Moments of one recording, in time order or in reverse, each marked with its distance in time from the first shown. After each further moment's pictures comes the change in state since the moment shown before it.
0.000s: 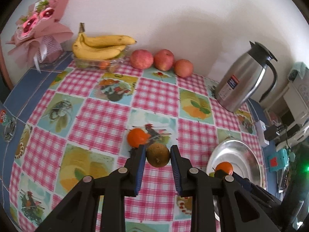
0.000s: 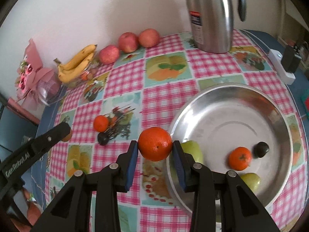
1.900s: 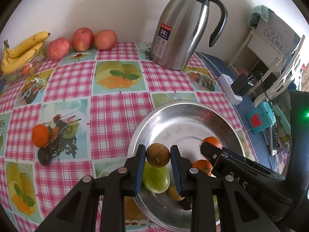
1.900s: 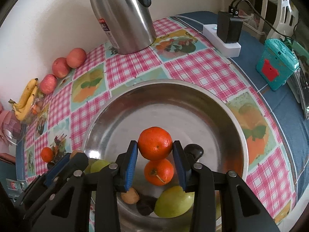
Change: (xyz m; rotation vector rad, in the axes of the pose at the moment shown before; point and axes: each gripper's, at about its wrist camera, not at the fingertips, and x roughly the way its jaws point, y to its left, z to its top) left arm 0.074 -0.124 -0.038 0.270 0.140 -0.210; right arm -0.002 -0.108 0.005 0.269 -0.023 -0.232
